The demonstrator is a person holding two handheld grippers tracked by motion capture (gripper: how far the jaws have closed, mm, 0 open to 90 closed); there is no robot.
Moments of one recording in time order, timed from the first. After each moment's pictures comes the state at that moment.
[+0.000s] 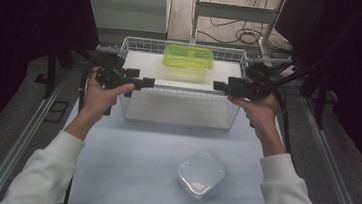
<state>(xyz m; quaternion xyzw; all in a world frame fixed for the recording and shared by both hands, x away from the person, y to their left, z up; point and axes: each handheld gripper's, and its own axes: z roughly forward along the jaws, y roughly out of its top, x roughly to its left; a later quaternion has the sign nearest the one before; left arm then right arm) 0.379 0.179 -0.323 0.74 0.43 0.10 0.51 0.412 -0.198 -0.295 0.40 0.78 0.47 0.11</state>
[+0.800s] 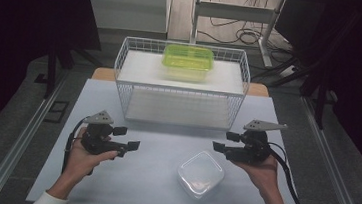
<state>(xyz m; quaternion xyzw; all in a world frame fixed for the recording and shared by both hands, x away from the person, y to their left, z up) 0.274 0.189 -0.434 0.78 0.41 0.07 0.47 0.318 -0.232 -0.399 0.35 0.81 0.45 0.08</state>
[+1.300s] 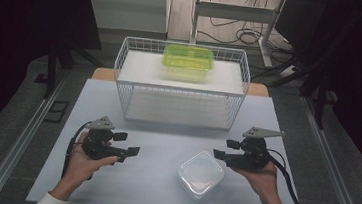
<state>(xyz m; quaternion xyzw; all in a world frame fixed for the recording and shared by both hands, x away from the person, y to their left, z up) 0.269 0.188 -0.444 0.79 0.41 0.06 0.46 0.312 -0.238 -0.418 0.37 0.82 0.44 0.07</state>
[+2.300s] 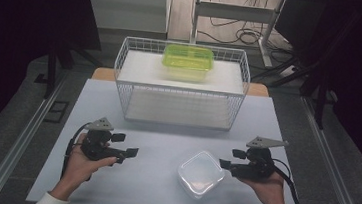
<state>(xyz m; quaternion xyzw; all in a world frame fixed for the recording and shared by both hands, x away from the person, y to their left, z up) 0.269 0.192 -0.449 0.79 0.42 0.06 0.45 0.296 -0.255 -0.431 0.38 0.83 0.41 0.08</state>
